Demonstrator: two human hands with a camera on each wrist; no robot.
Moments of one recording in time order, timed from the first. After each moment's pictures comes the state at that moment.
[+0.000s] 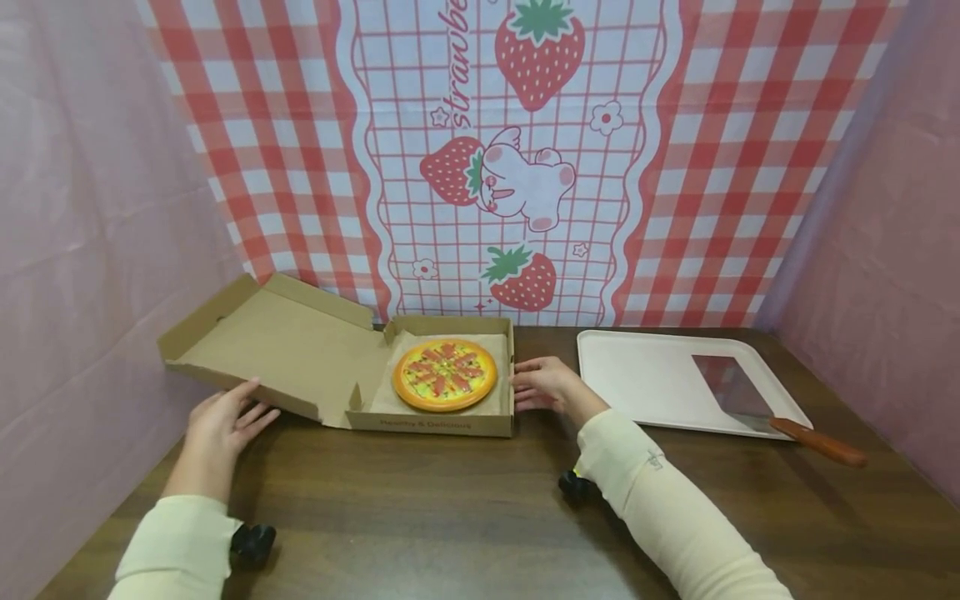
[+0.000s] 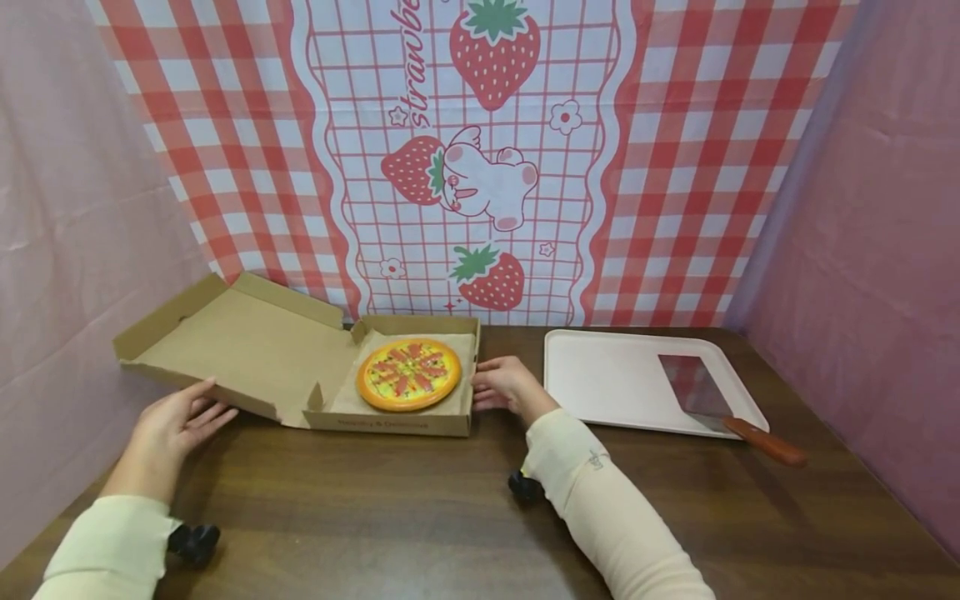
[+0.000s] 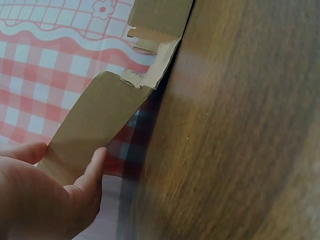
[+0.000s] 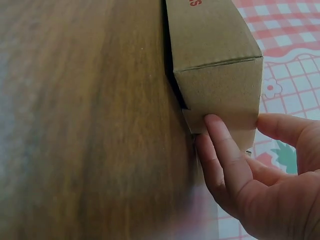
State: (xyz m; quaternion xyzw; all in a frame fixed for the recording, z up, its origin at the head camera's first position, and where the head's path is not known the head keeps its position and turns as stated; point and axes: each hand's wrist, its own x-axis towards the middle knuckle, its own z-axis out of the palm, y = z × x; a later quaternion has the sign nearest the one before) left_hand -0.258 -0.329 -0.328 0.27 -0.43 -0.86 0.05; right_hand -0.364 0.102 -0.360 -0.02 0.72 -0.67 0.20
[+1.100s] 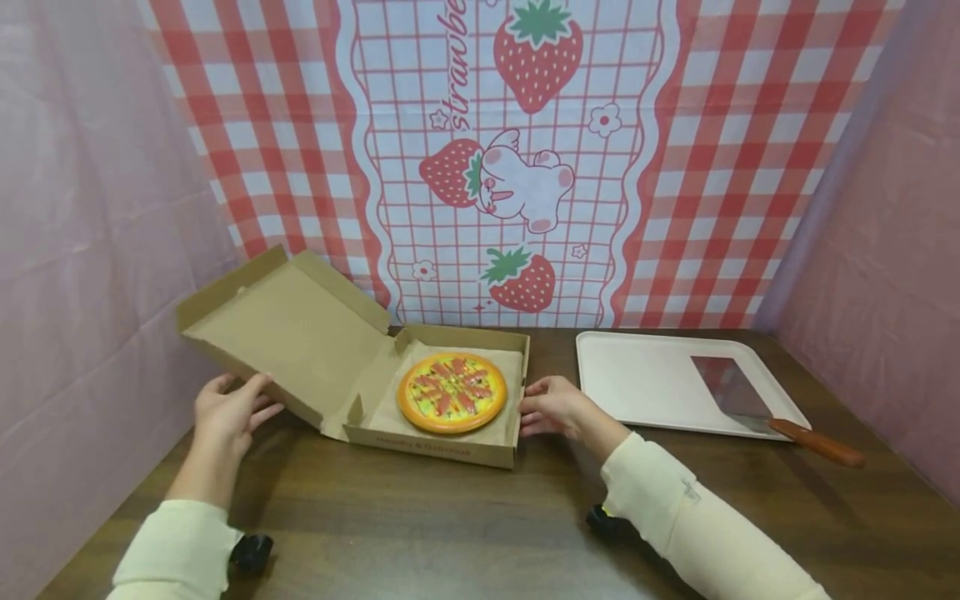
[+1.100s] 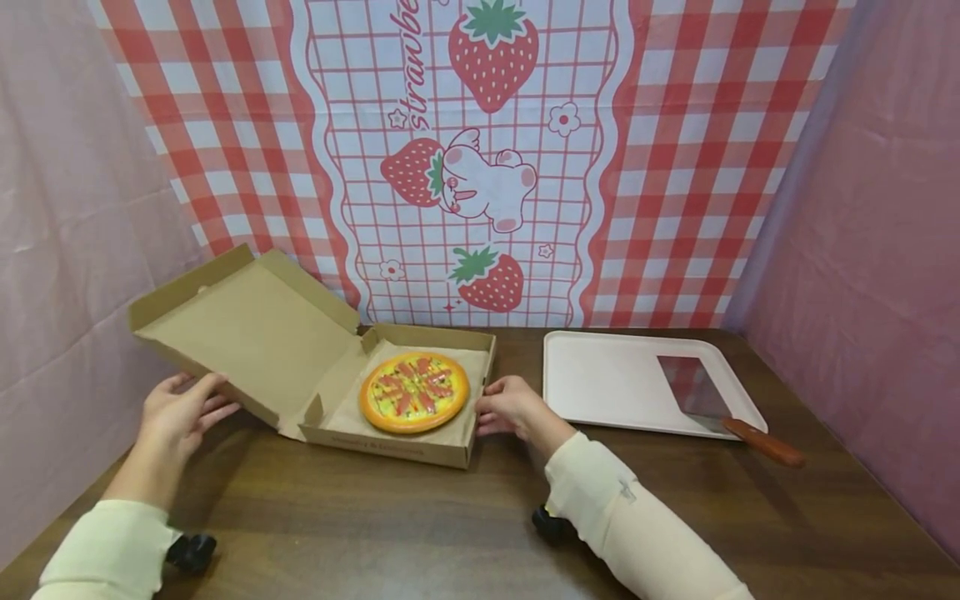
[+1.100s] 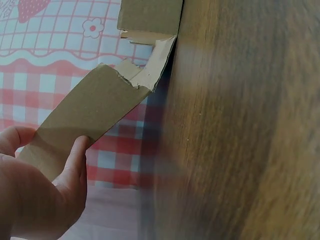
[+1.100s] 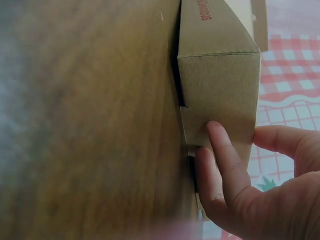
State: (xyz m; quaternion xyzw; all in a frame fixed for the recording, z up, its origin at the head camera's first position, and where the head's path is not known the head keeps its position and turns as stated) left_hand -0.257 -0.311 -0.328 0.20 -0.59 -0.77 0.12; right_hand -0.320 0.109 -0.360 -0.02 0.71 -0.68 0.19
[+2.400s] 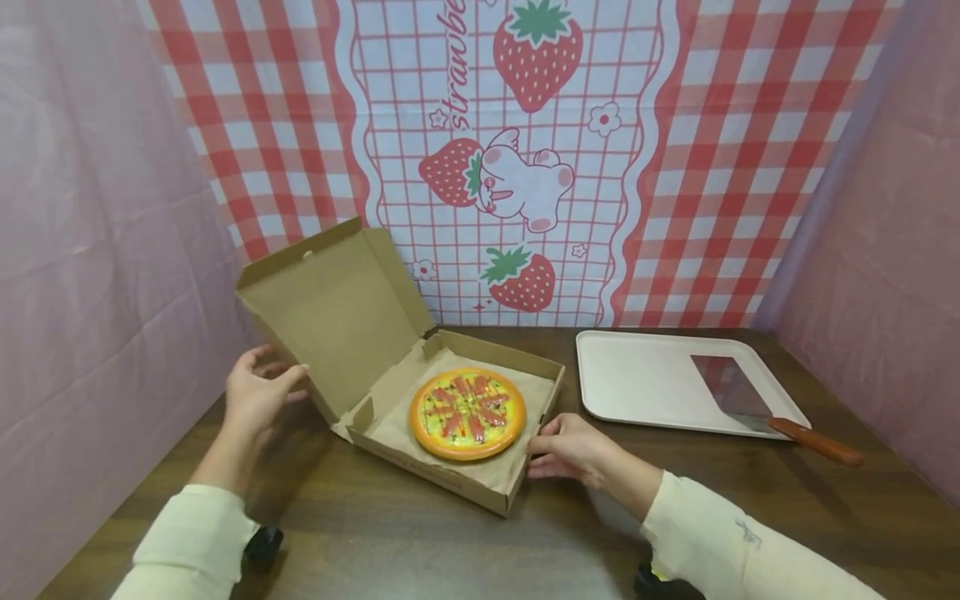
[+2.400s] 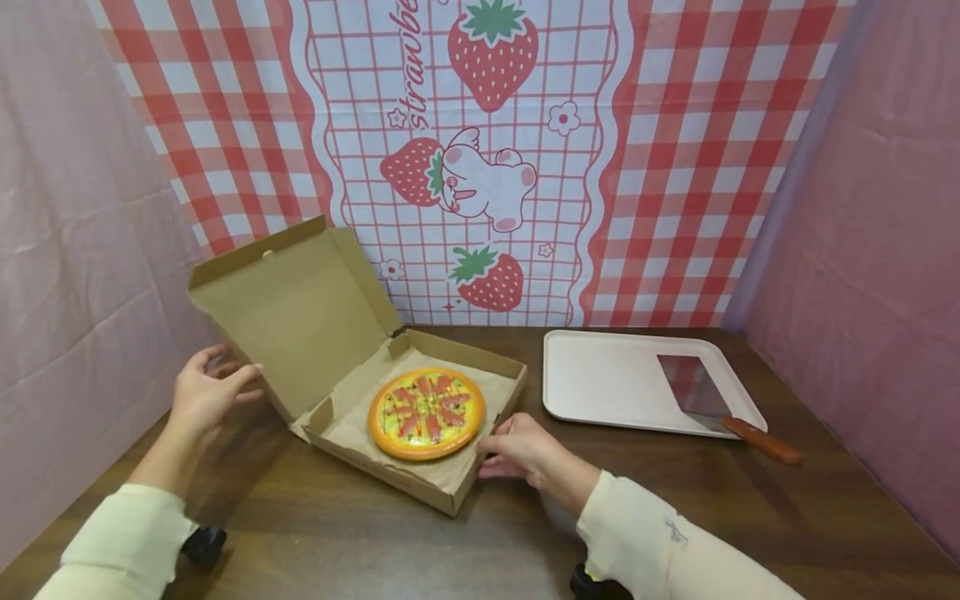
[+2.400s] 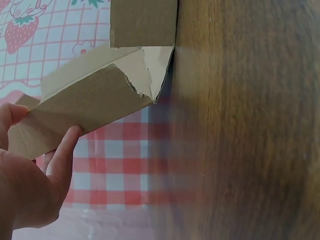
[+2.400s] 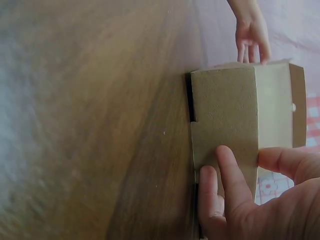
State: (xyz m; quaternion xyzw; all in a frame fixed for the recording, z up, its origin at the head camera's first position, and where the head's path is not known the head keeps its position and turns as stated) left_hand -0.269 -0.281 -0.324 0.11 -0.71 -0.67 0.19; right_hand -0.253 0.118 -0.361 -0.02 0.70 -0.69 0.20
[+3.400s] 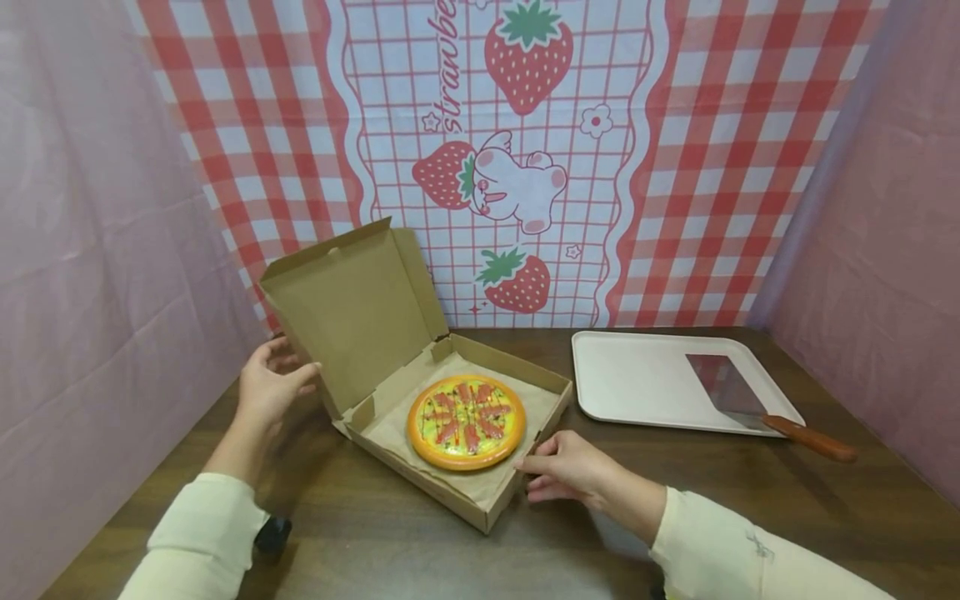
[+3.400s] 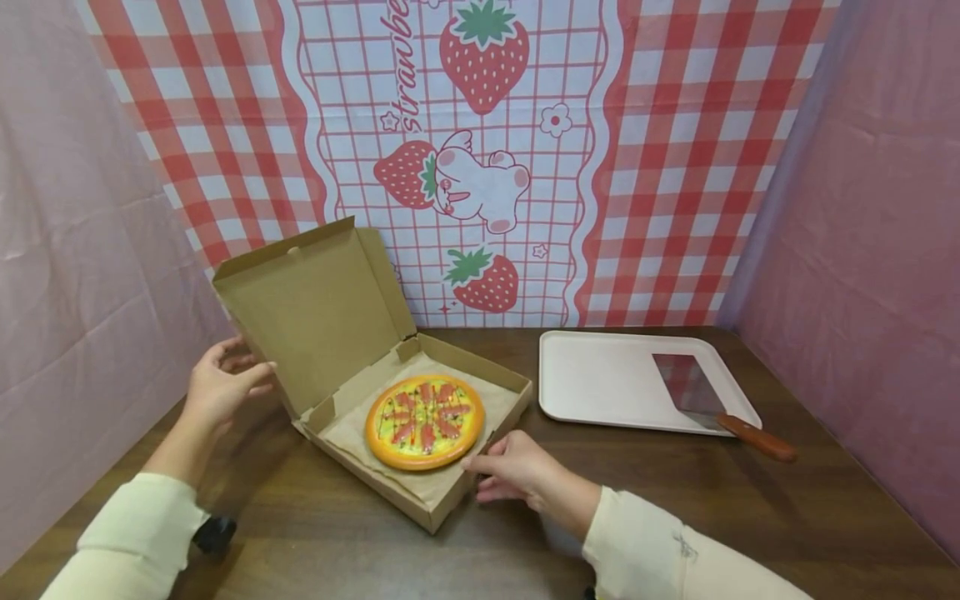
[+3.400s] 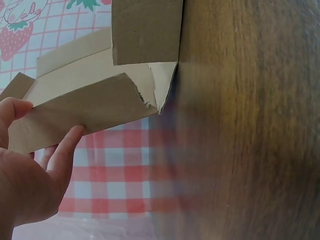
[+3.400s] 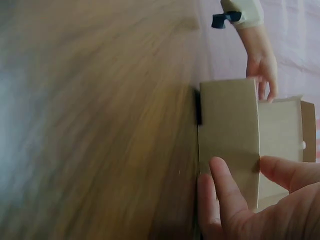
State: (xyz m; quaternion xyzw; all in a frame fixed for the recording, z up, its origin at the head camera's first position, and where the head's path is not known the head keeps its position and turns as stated) left_hand -0.285 -0.271 -0.323 0.07 -0.74 -0.65 0.18; right_hand -0.231 0.122 -0.360 -0.02 0.73 -0.65 0.22
